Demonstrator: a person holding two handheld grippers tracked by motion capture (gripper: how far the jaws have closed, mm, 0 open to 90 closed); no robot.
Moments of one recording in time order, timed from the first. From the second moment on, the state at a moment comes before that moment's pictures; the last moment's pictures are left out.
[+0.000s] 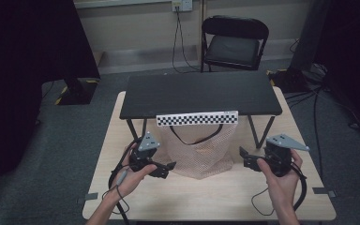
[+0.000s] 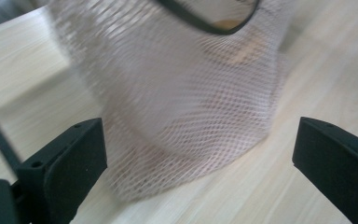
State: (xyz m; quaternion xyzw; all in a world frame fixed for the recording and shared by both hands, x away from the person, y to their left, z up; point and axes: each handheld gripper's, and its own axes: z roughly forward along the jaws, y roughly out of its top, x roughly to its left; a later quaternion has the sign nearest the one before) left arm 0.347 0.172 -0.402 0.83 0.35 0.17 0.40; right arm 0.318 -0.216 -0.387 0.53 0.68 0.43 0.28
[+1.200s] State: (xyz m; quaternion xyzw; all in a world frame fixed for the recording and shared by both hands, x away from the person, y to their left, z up) left arm 0.339 0.193 -0.515 0.82 0.45 0.16 0.31; right arm 0.299 -0.233 -0.498 0.57 0.71 0.31 0.25
